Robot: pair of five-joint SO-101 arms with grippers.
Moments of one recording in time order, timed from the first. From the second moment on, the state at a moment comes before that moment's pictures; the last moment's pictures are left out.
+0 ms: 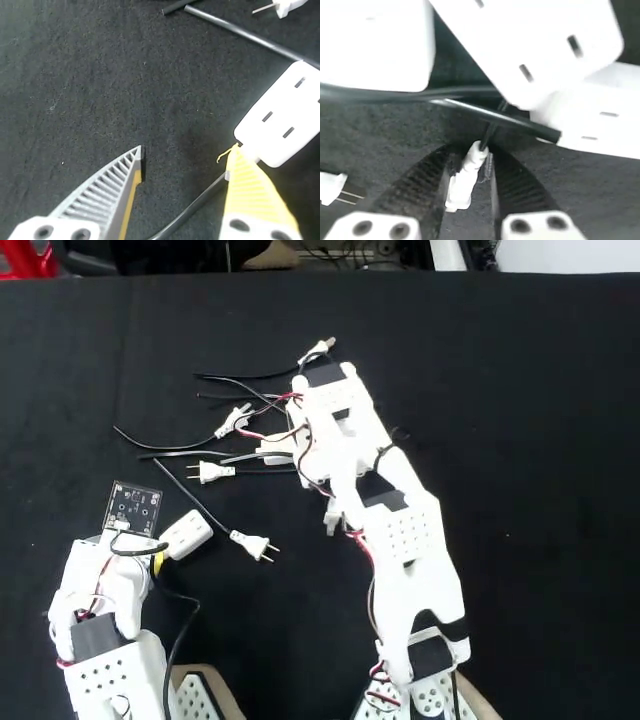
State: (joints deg) left arm -26.5 -99.2 96.7 56.4 -35.5; right arm -20.1 49.0 -30.4 99.1 -5.8
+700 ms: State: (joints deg) left arm -26.5 -99.2 96.7 56.4 -35.5; right arm -28.6 32.4 -12.1 99.1 -4.3
